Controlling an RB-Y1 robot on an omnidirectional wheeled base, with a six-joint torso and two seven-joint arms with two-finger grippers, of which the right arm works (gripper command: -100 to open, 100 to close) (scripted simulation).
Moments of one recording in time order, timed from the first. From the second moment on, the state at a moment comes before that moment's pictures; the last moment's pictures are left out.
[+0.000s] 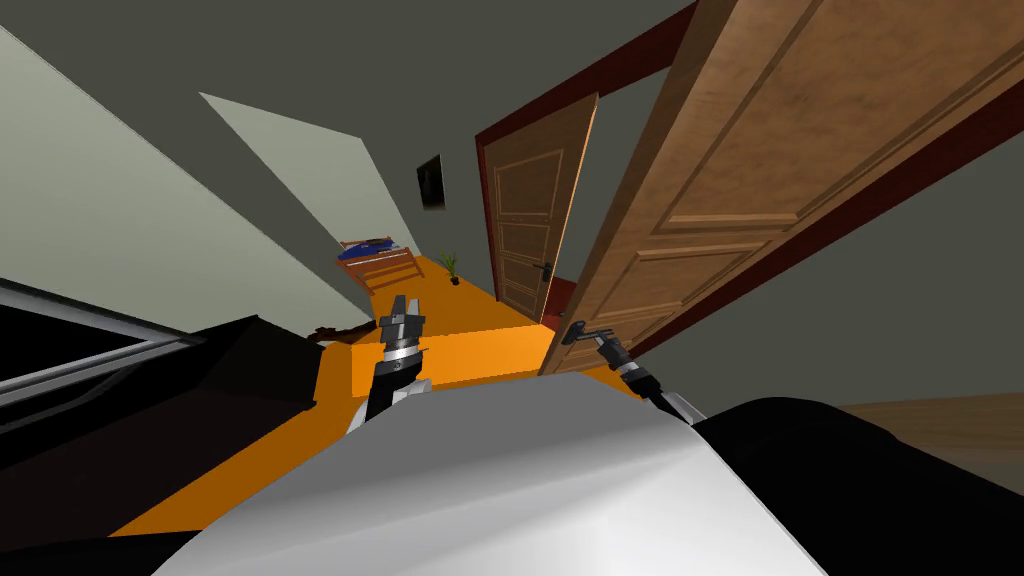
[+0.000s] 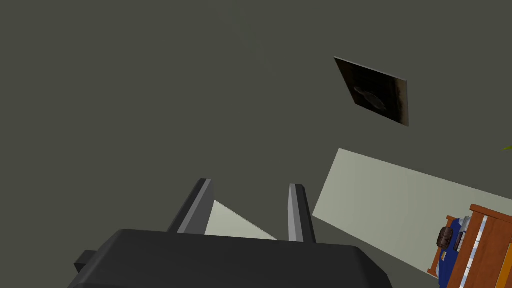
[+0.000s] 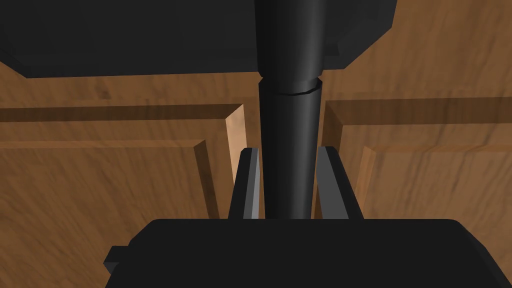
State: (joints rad) arm 0.48 -0.61 -0.15 -1.26 0.11 -0.83 -0.71
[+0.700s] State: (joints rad) arm 0.49 -0.63 -0.13 -1.22 0.13 -0.92 -0.73
